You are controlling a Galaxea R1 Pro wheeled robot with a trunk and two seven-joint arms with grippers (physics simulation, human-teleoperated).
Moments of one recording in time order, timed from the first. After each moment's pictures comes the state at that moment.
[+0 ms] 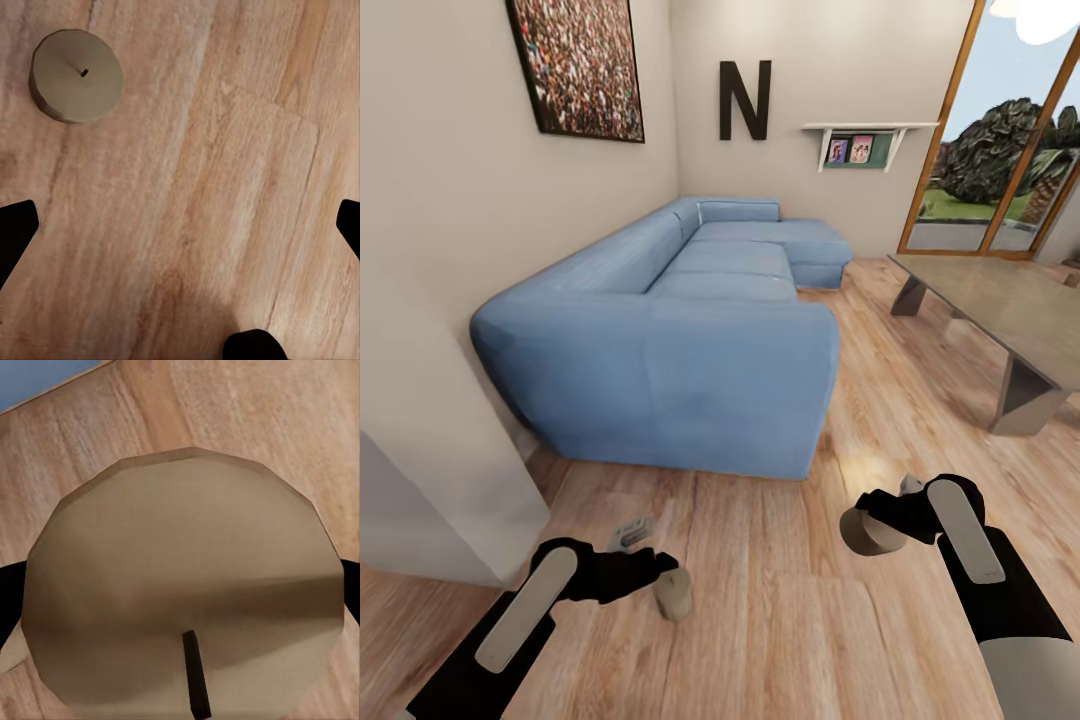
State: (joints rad) left arm -0.40 0.16 -0.36 -1.40 1.32 0.88 0.66; right arm -0.57 -0.18 -0.03 -1.32 -1.07 1.04 -0.84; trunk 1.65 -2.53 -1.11
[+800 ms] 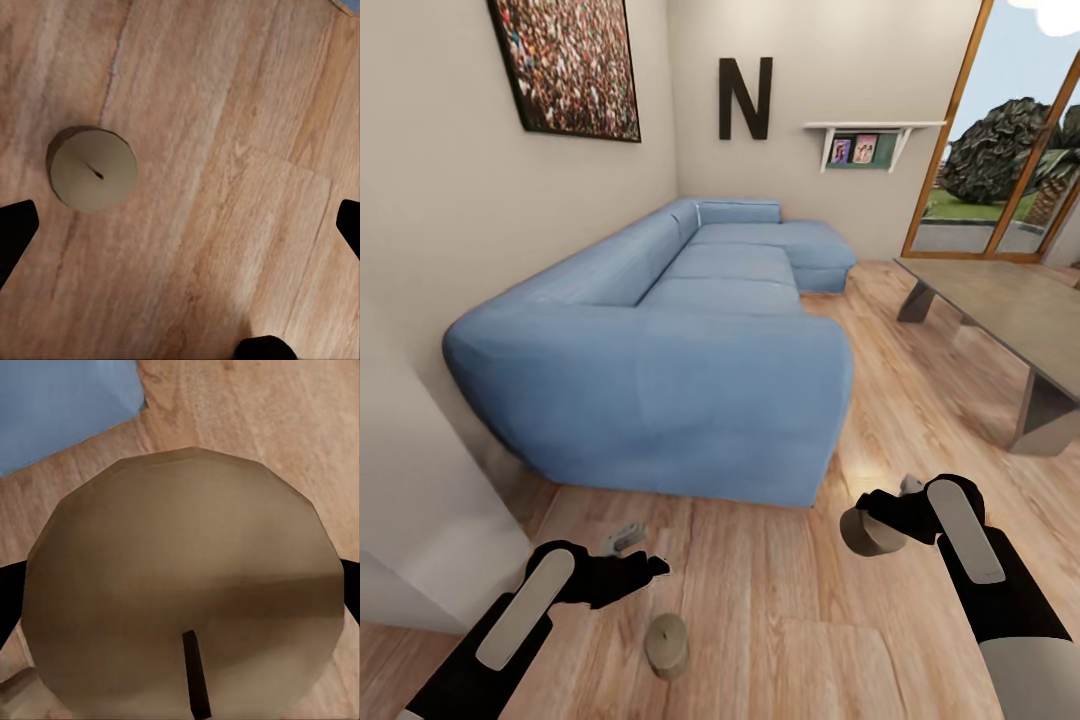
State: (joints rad) left arm -0.40 0.16 -0.33 -1.34 1.29 0.88 0.66; right arm -0.57 -0.18 -0.03 -1.32 -1.07 1.04 -0.84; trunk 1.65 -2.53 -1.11
